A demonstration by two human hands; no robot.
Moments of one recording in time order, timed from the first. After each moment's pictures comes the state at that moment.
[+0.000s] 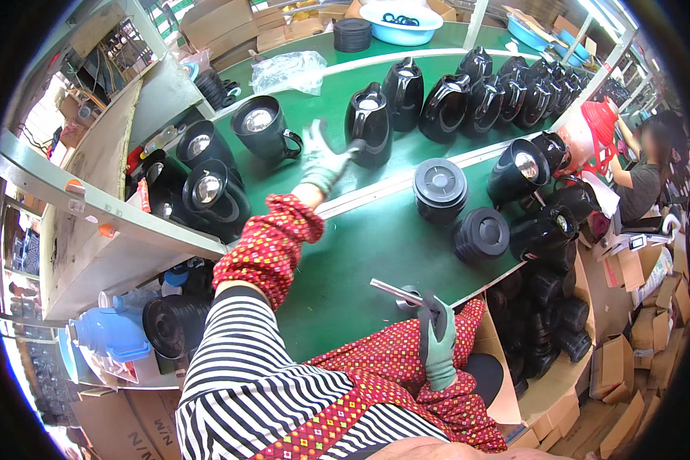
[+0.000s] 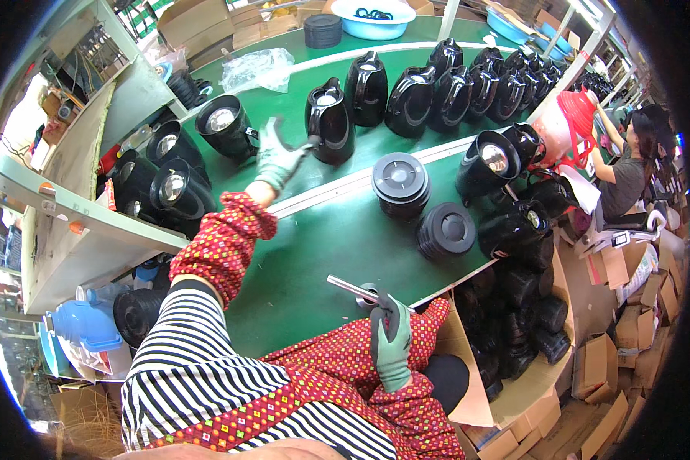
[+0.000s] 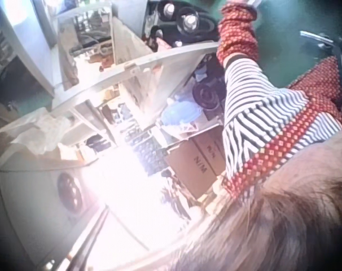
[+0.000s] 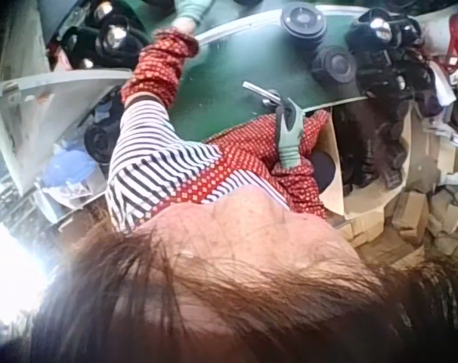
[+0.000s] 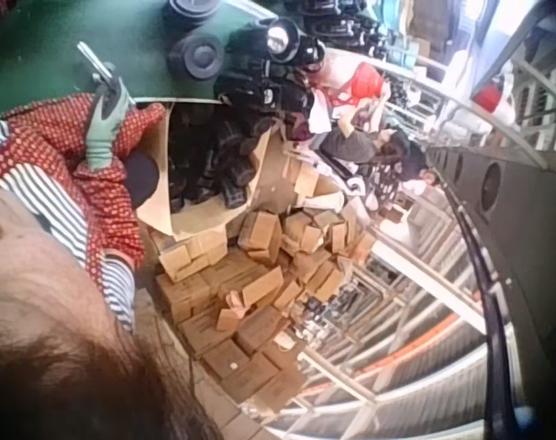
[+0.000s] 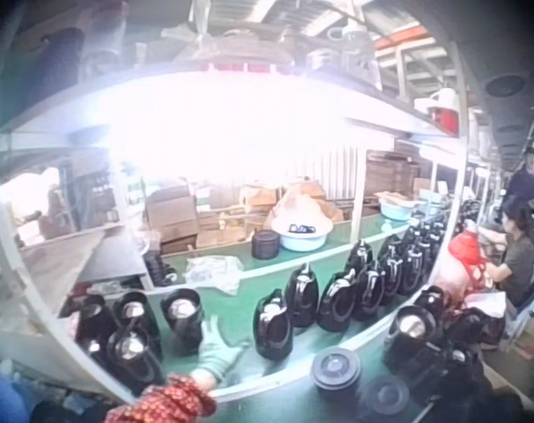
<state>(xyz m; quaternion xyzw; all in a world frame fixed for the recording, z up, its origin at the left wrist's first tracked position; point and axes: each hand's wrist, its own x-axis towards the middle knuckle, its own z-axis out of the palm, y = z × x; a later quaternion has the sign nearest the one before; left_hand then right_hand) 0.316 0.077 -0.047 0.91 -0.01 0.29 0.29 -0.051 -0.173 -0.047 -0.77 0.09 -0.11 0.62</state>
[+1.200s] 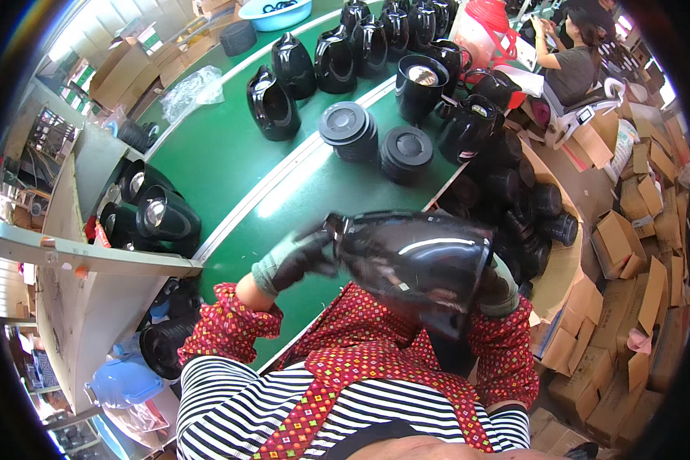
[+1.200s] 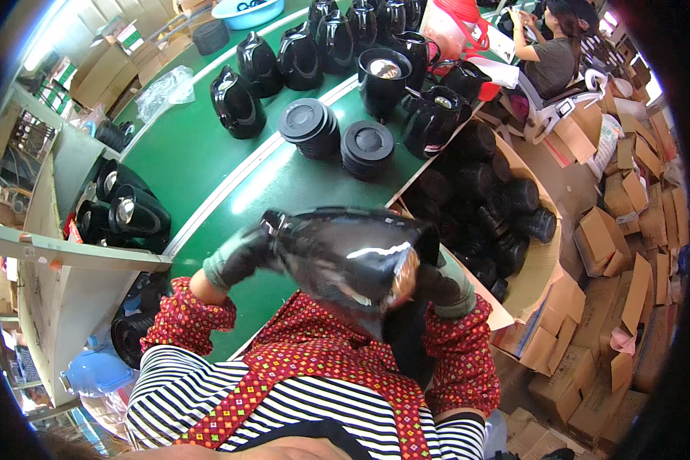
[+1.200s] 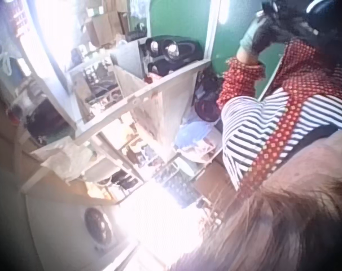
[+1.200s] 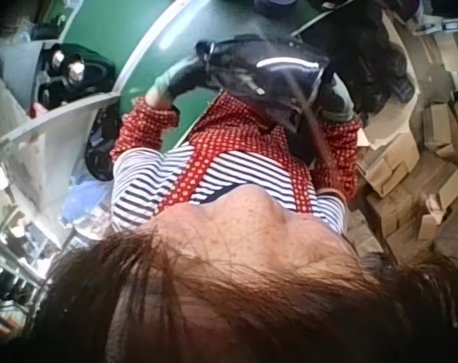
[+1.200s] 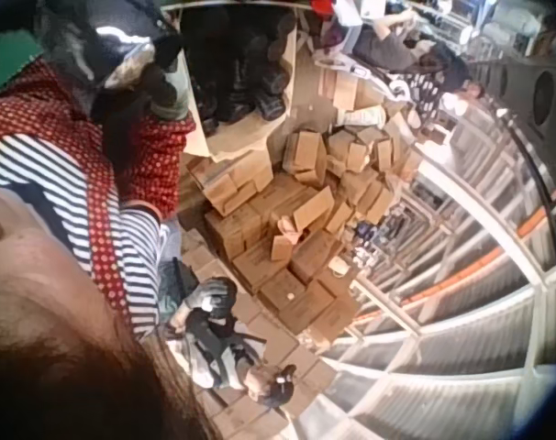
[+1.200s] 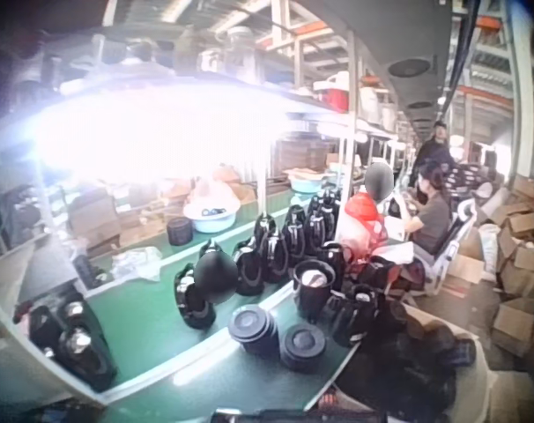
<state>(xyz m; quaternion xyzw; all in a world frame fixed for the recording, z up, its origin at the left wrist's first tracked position) 0.058 0.056 0.026 0.53 -0.08 -0.51 0.67 -0.127 -0.290 0.049 -0.43 0.04 0.10 0.90</state>
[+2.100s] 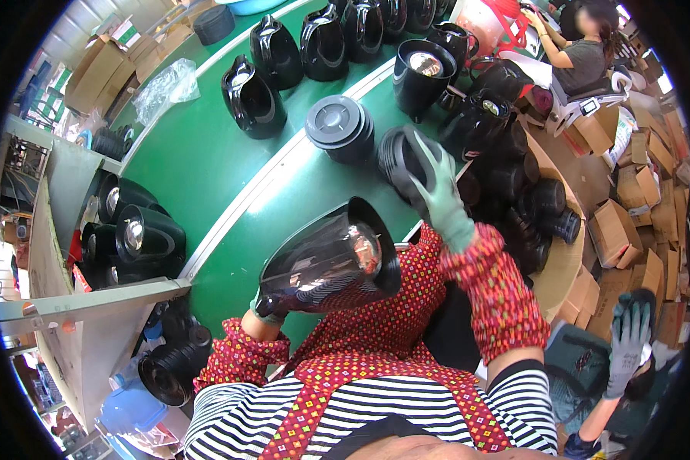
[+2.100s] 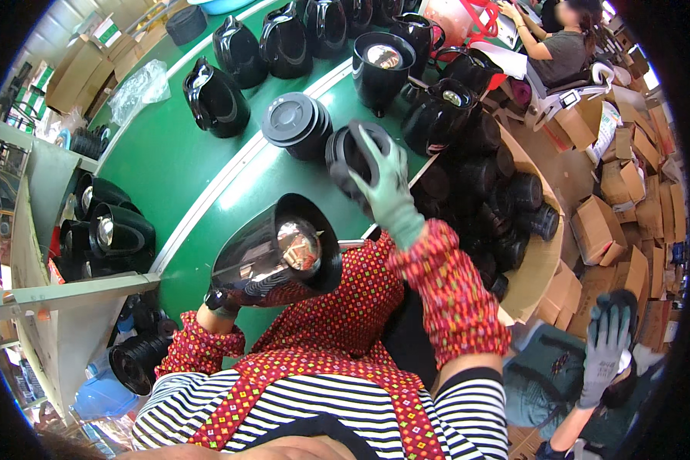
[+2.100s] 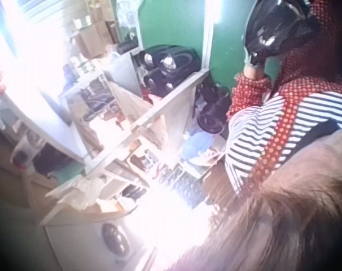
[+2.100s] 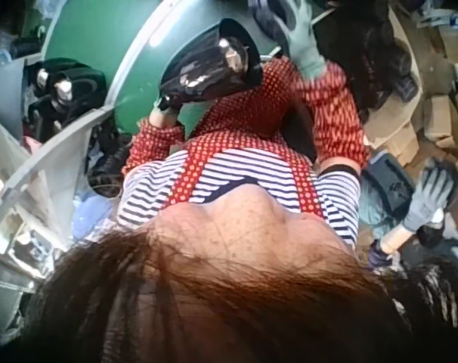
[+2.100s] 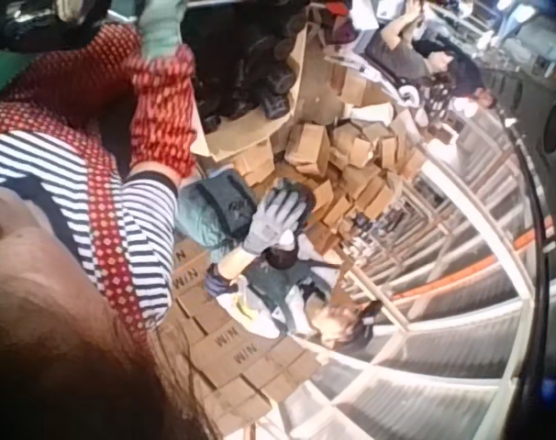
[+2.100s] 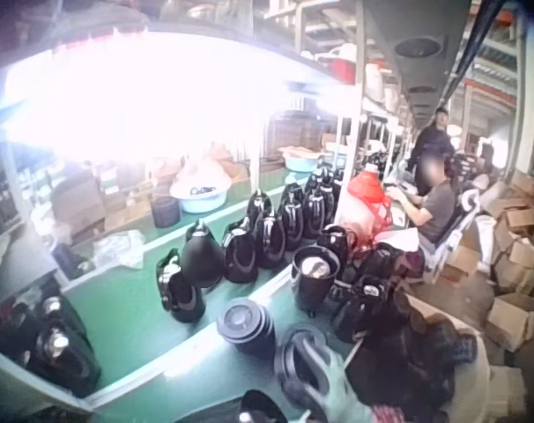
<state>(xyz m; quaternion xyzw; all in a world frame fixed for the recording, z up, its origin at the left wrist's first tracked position) 0.056 0.054 -0.046 0.35 -0.04 -0.44 0.83 0.059 -0.291 -0.009 -0.91 0.03 -0.19 0.36</state>
